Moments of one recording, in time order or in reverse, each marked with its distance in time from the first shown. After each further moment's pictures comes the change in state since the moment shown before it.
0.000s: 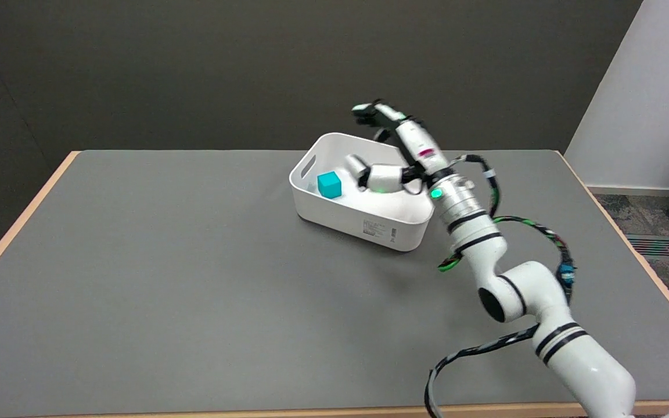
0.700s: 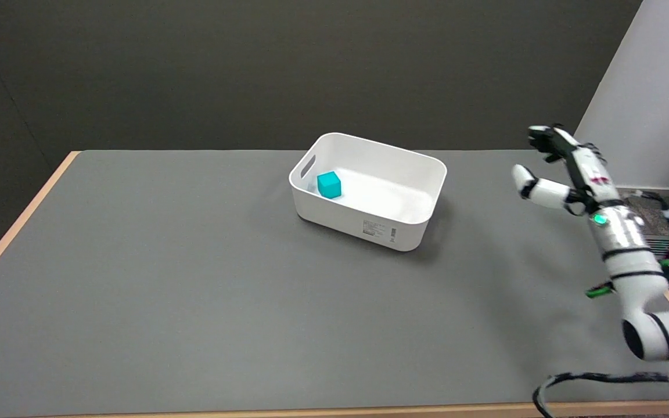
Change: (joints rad) arm -0.271 0.216 0.465 0.212 0.017 -0.222 0.194
